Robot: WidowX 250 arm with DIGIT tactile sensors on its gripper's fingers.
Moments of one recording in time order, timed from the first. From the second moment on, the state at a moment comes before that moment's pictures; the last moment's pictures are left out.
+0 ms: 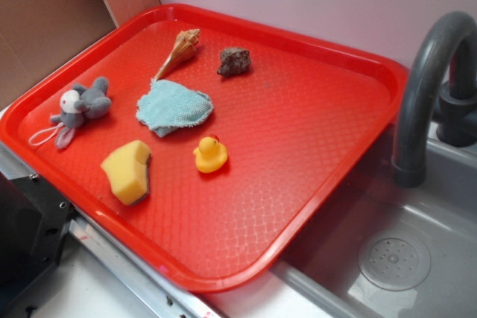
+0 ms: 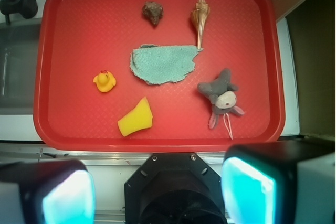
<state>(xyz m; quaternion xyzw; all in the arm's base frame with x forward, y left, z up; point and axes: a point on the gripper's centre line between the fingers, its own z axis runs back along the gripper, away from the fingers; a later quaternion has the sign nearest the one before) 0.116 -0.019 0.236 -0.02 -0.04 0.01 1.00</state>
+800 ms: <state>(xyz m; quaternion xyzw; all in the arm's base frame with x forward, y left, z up) 0.122 0.016 0.198 0.02 -0.07 -0.07 0.99</state>
